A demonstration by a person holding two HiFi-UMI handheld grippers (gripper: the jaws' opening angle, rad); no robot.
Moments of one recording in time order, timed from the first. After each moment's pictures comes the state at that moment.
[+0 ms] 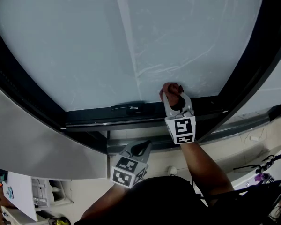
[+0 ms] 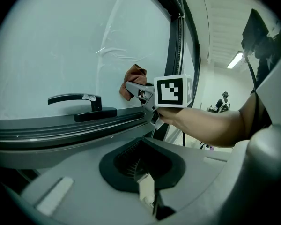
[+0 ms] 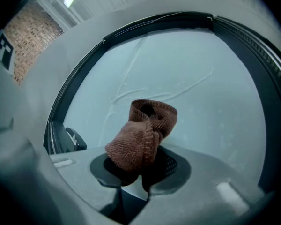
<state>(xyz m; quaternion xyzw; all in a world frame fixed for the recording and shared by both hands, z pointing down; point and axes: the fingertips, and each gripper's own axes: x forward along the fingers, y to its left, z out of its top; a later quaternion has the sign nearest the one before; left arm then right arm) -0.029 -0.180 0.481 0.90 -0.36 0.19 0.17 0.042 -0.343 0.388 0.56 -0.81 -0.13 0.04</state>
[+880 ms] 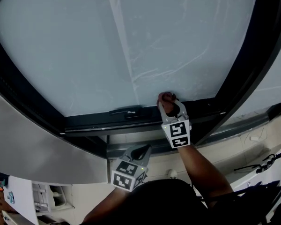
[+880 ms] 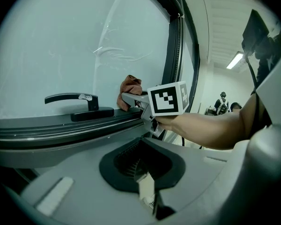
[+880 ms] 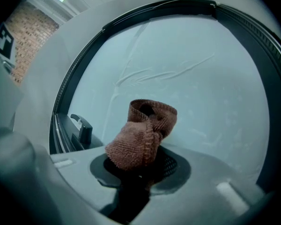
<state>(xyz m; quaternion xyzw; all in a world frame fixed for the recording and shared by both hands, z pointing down) -0.022 -0.177 0.483 0.90 -0.36 0.18 0.17 0.041 -0.346 0.431 0.56 -0.82 -0.09 0.09</state>
